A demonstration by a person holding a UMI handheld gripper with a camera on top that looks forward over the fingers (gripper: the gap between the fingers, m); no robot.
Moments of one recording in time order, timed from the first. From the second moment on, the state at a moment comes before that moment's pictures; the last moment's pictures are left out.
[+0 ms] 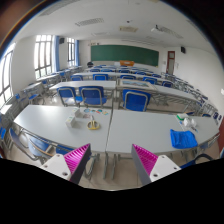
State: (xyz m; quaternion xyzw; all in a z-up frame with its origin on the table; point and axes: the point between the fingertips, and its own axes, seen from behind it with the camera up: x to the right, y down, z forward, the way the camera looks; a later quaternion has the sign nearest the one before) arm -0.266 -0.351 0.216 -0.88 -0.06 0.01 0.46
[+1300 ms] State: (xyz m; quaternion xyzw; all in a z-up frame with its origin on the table) arm 0.162 -0.126 -0.012 -0.91 0.00 -0.09 0.41
